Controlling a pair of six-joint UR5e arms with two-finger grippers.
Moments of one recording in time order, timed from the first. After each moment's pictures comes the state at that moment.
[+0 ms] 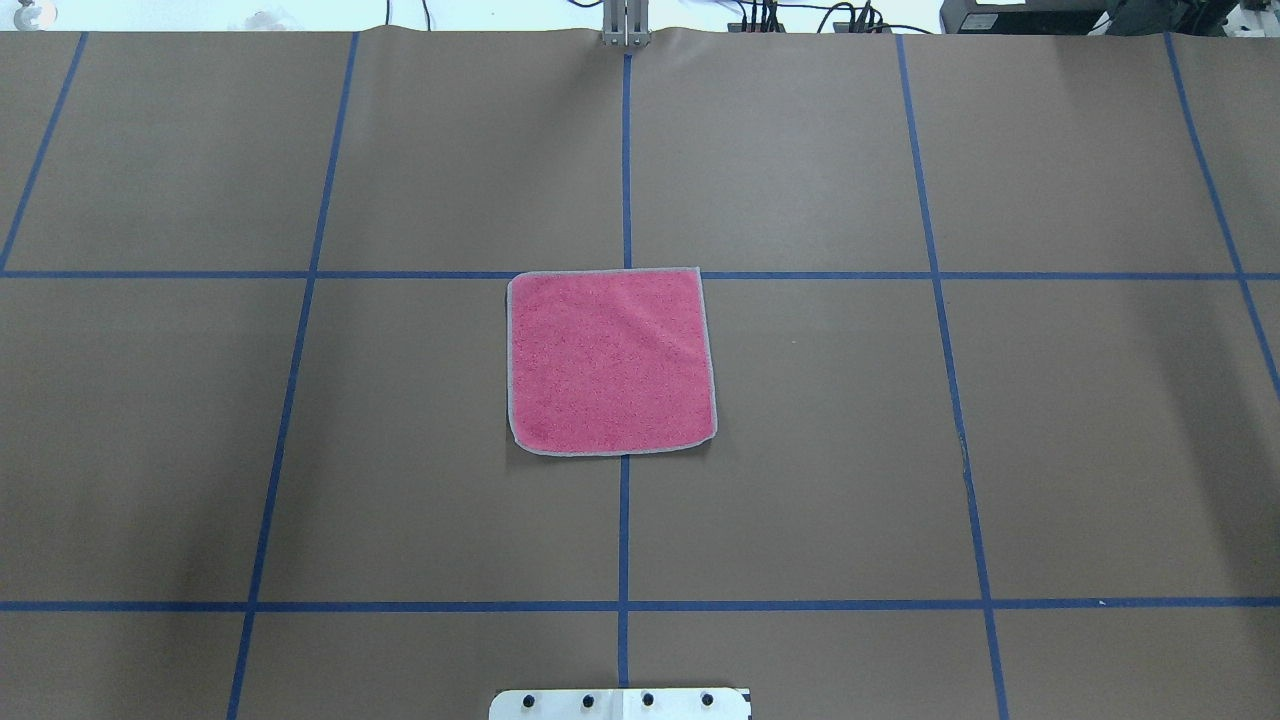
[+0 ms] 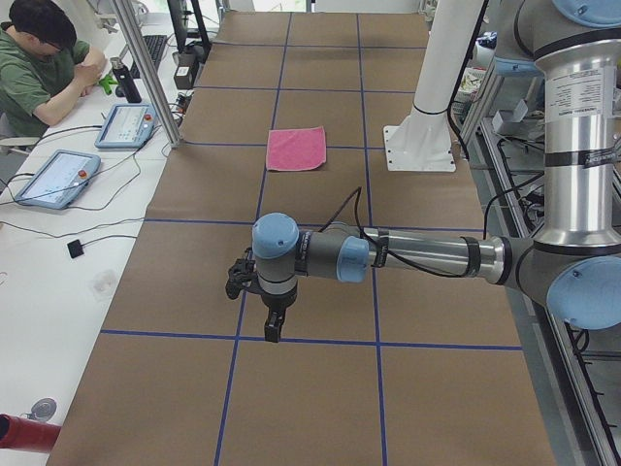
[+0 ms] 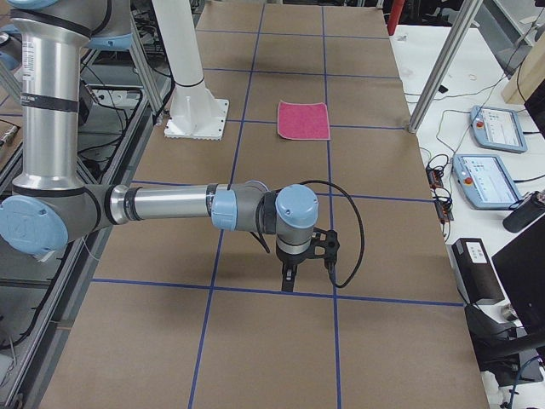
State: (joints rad) left arm -1.53 -1.46 -1.75 -1.60 -2.27 0.05; right arm 1.61 -1.68 1.78 -1.70 2.35 0.04
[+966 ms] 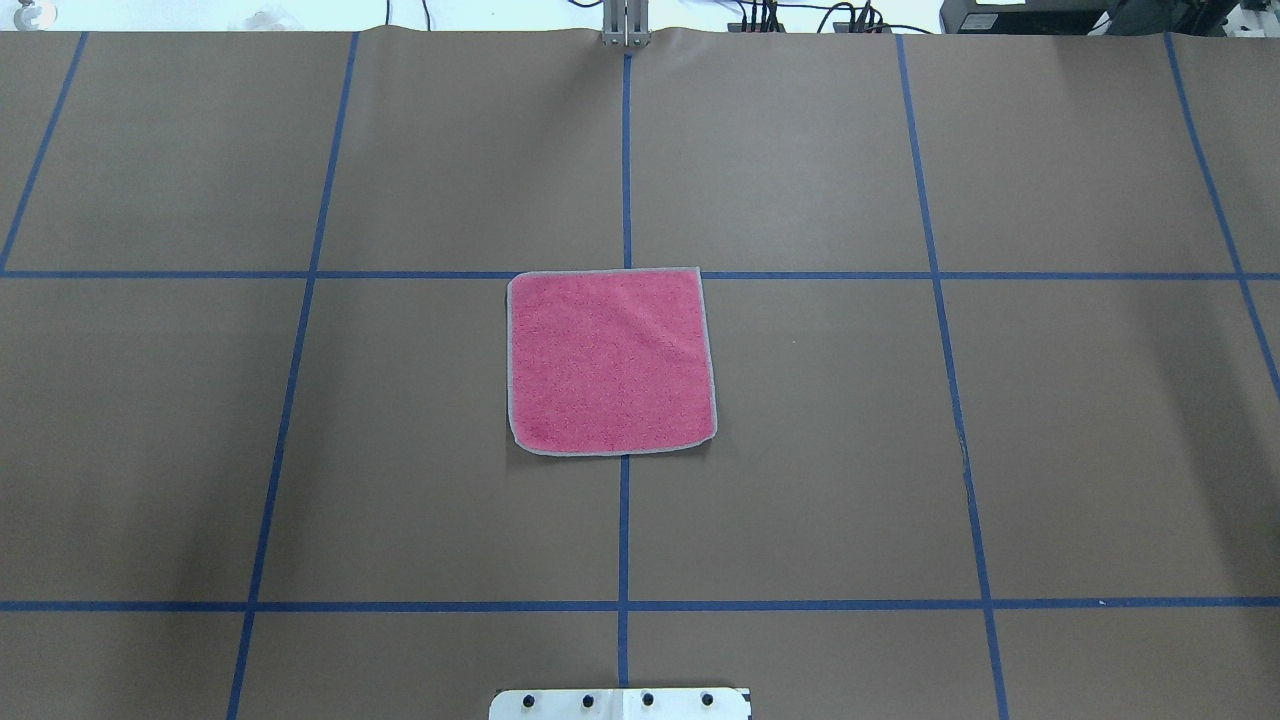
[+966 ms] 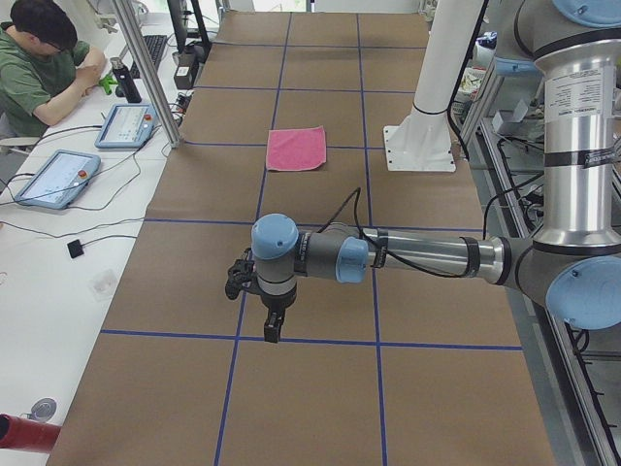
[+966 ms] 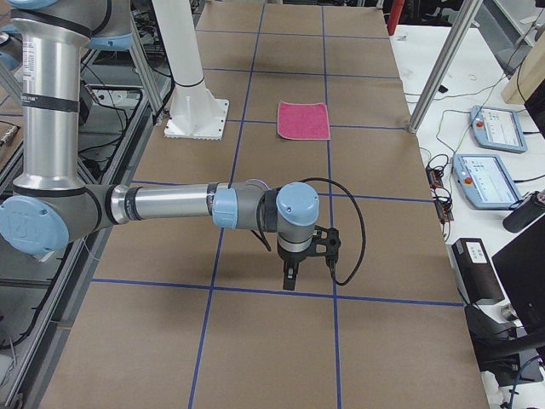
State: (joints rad) left arm -1.53 -1.48 -1.74 -1.61 -2.27 0.05; right arm 1.61 -1.67 1.79 -1.69 2.35 0.04
